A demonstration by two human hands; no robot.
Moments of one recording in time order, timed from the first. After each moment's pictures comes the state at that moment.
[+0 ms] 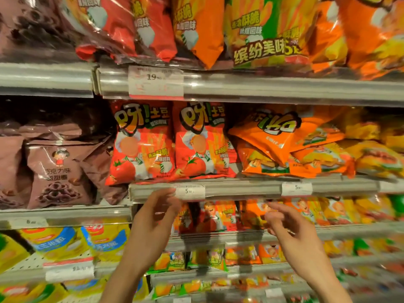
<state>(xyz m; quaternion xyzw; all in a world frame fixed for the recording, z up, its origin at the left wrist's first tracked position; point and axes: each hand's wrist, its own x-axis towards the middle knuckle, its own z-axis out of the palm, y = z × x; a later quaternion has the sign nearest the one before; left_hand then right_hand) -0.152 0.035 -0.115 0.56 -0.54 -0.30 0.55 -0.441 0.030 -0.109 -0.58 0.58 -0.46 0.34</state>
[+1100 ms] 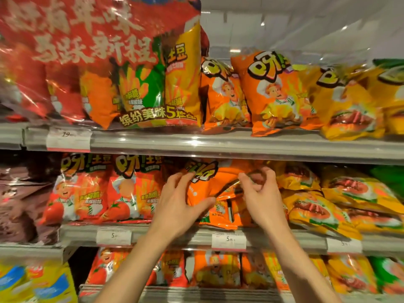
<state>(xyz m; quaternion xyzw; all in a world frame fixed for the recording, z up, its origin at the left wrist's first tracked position) -0.373 -0.072 -0.015 0.64 -0.65 -0.05 0.40 -0.570 -0.105 0.010 -0.62 0.53 -0.53 0.24</state>
